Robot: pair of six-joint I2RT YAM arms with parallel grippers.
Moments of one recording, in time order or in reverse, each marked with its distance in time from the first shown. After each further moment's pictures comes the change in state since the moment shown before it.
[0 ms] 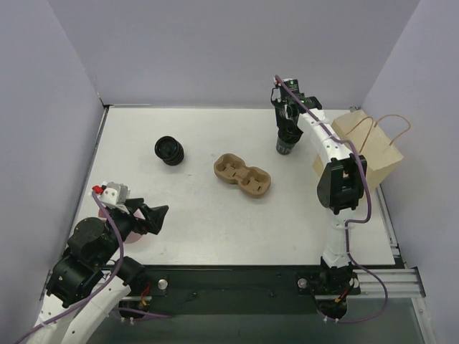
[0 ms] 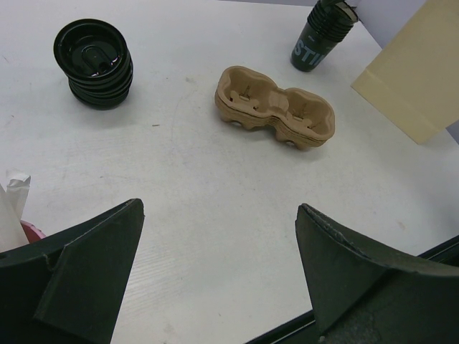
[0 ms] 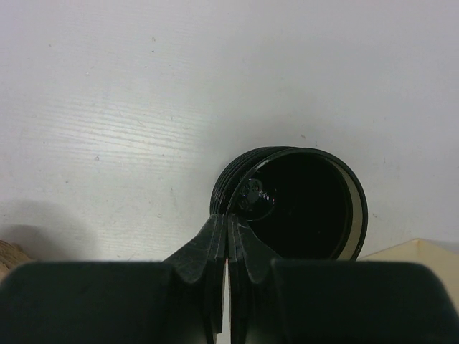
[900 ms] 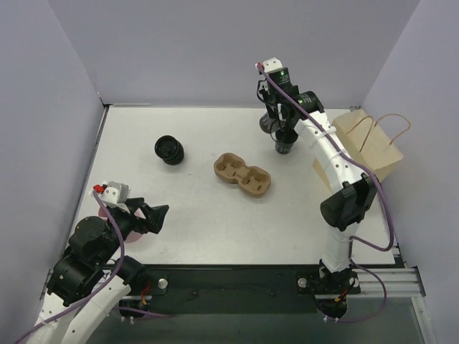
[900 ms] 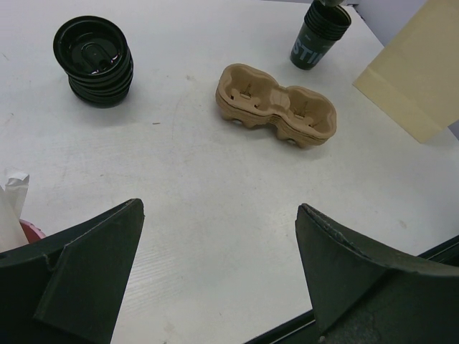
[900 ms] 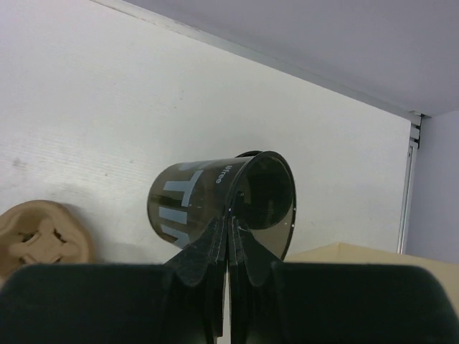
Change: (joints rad) left arm 0.000 0.002 -0.002 0.000 0.000 0.000; right arm 0.170 -0.175 0.105 -0.094 0.192 -0.134
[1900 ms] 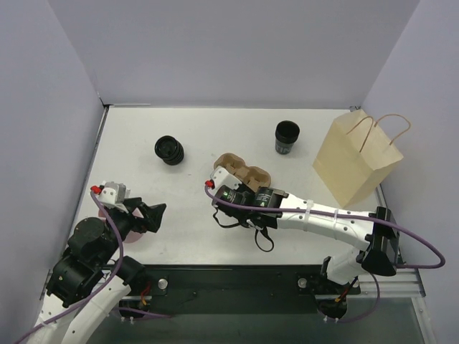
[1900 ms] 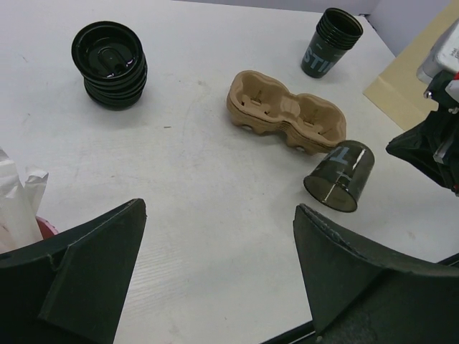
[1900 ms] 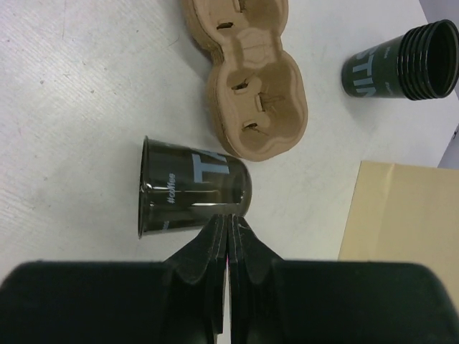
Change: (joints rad) left arm 0.000 -0.009 -0.002 -0.002 -0.036 -0.001; right arm 0.750 -0.468 -0.856 -0.006 0.349 0.198
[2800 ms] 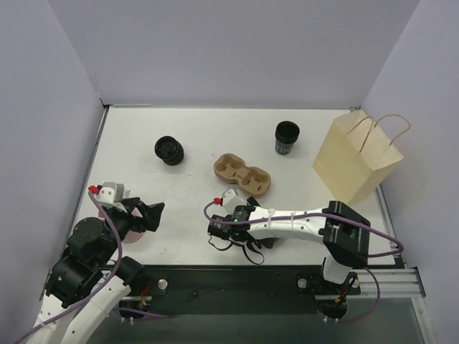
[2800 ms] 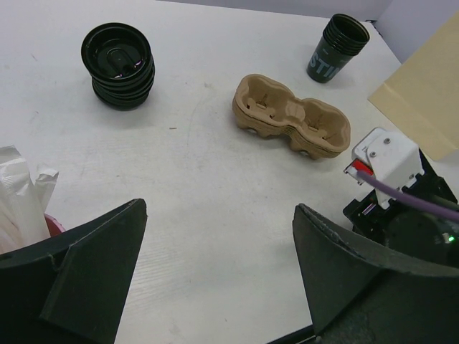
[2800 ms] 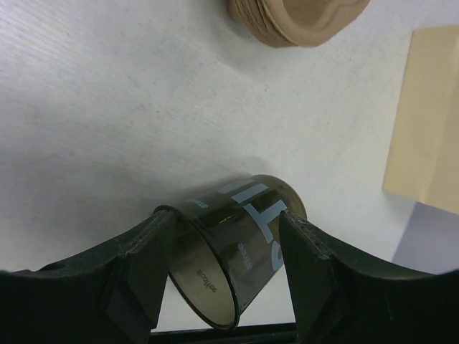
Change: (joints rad) left arm 0.000 0.010 0.012 -0.006 -0.032 -0.010; right arm 0.053 0.178 -0.151 -0.112 0.063 0.472
